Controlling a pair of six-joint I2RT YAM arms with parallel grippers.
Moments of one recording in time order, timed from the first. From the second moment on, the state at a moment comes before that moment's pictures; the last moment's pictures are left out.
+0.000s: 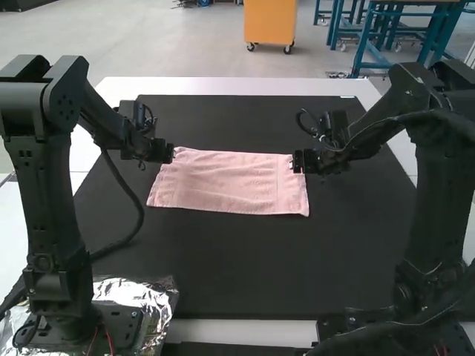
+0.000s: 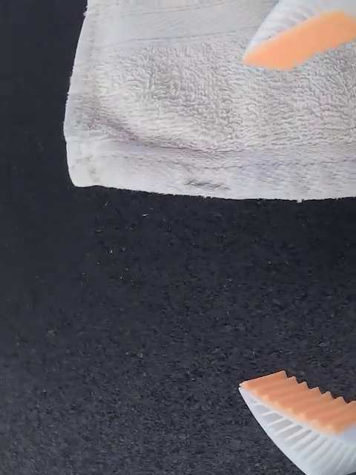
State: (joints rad) left arm 0.02 2.00 1.07 0.19 0.05 0.08; right arm 0.25 1.98 1.00 0.16 -0.09 0.06
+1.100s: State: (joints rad) left arm 0.01 2.11 1.14 0.17 0.05 0.16; right arm 0.23 2.11 1.11 0.16 -0.05 0.03
